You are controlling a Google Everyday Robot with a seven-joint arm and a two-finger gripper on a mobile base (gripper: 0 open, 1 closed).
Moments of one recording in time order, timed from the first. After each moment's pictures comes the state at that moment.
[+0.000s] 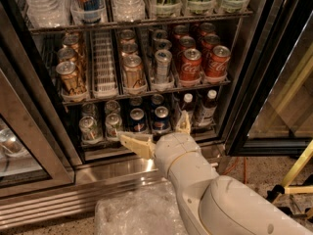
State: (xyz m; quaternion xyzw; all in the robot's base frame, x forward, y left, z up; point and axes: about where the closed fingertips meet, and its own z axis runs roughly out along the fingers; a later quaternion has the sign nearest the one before) arm 0.489 -0.012 0.833 -0.14 0.74 0.14 0.64
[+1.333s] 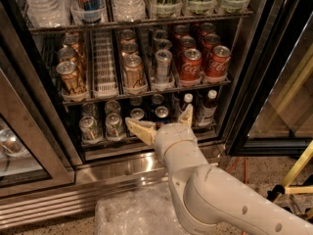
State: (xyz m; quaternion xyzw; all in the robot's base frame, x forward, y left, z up) arm 0.533 -0.031 0.820 -0.09 0.74 0.09 0.66
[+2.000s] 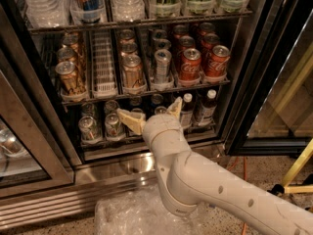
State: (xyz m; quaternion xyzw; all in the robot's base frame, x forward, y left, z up) arm 0.568 -0.007 0.816 -0.09 0.74 0.09 0.66
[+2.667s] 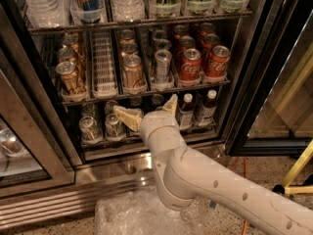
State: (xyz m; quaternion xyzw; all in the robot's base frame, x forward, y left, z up) arm 0.579 0.005 0.819 -0.09 0.73 0.10 0.67
